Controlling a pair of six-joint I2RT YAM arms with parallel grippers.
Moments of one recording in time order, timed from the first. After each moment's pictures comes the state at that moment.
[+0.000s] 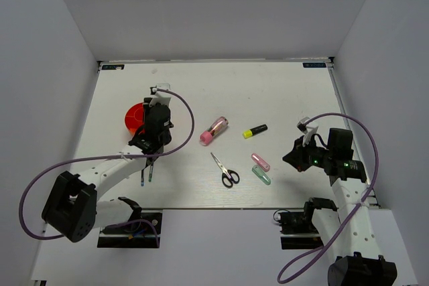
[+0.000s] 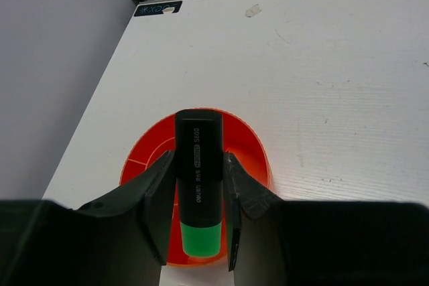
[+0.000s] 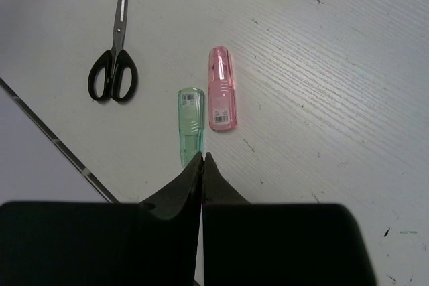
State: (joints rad) left arm -0.55 1.22 0.66 0.32 -0.84 0.12; right arm -0.08 0.69 0.58 -0.74 -0.78 -0.34
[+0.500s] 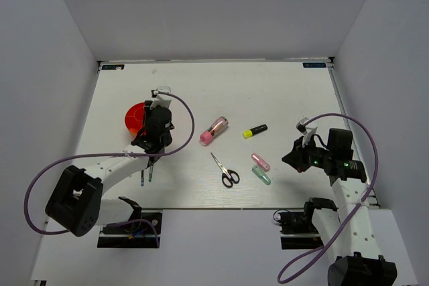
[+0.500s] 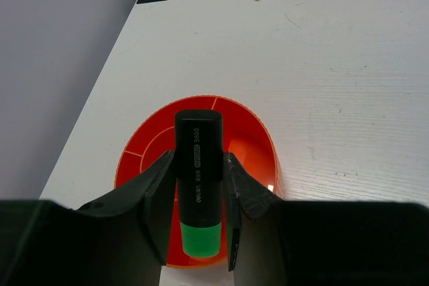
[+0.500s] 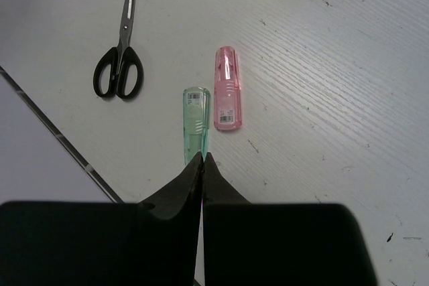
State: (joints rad) left arm -0.53 1.27 0.62 0.39 -0.85 0.13; right arm -0.08 0.69 0.58 -0.75 -0.80 -0.37
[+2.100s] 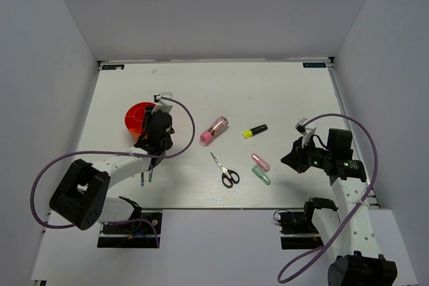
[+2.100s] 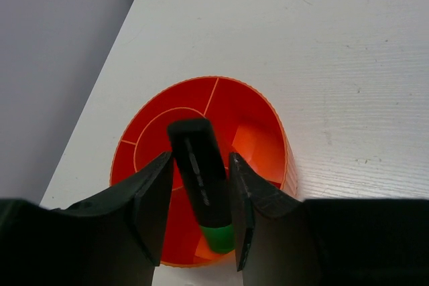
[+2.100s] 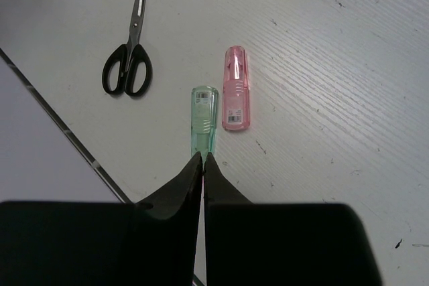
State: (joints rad) left arm -0.52 1.33 0.55 0.51 -0.85 0.19; right arm -0.08 0.70 0.58 -0.77 -0.83 -0.39
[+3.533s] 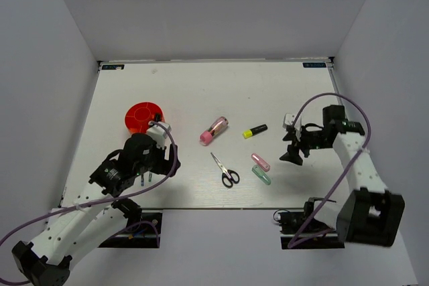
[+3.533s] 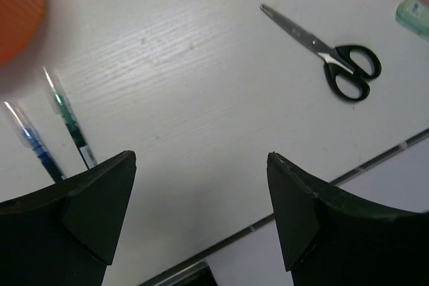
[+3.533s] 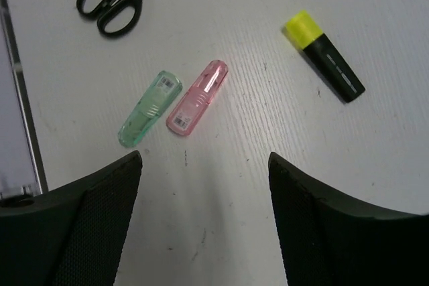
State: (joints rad) left arm -0.60 0.68 0.67 -0.68 -0.04 -0.24; right arm -0.08 1.12 0.84 -0.99 -0.94 -1.24
